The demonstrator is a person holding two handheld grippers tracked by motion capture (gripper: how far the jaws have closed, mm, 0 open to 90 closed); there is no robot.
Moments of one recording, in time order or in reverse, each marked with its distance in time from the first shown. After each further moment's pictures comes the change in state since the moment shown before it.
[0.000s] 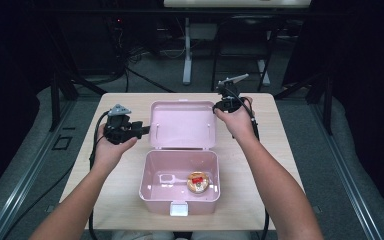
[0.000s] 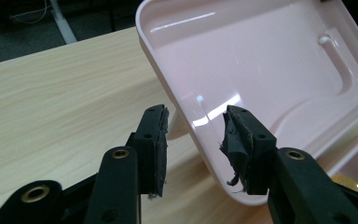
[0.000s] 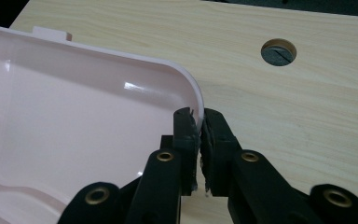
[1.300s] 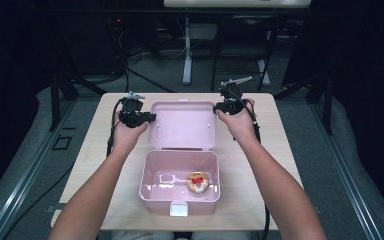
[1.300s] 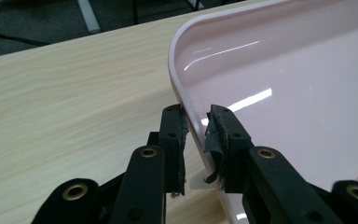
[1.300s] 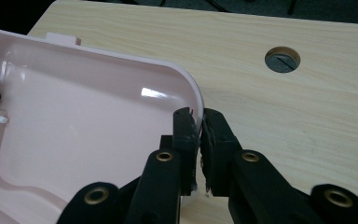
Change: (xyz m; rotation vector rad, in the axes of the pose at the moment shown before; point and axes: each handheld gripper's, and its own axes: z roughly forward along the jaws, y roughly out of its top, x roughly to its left) left arm 0.010 0.029 0.051 0.070 0.086 -0.077; right arm -0.003 -0.007 -0.004 -0.045 0.033 0.016
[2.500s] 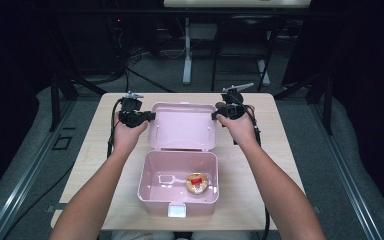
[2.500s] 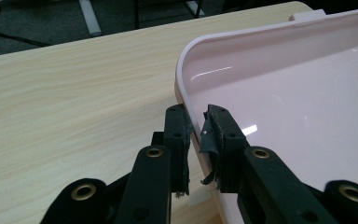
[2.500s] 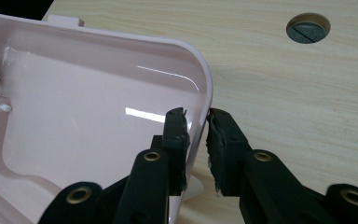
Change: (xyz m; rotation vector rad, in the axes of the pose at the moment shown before) left arm 0.000 -0.001 -0.001 -0.027 0.008 -0.026; right arm -0.014 -0.014 0.017 0.055 0.081 0.054
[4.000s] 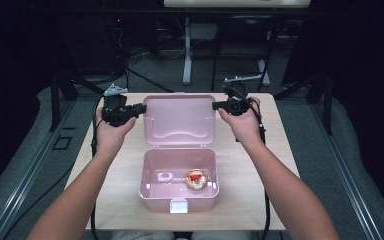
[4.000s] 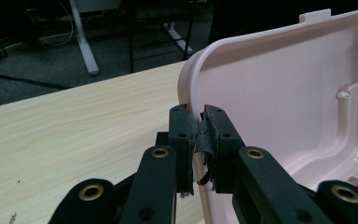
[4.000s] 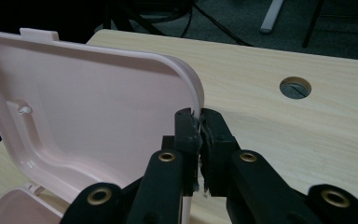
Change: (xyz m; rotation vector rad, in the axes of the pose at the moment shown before) left arm -0.009 0.012 -0.071 -0.147 -0.038 0.044; right arm 0.034 0.005 -0.060 -0.168 0.003 -0.106
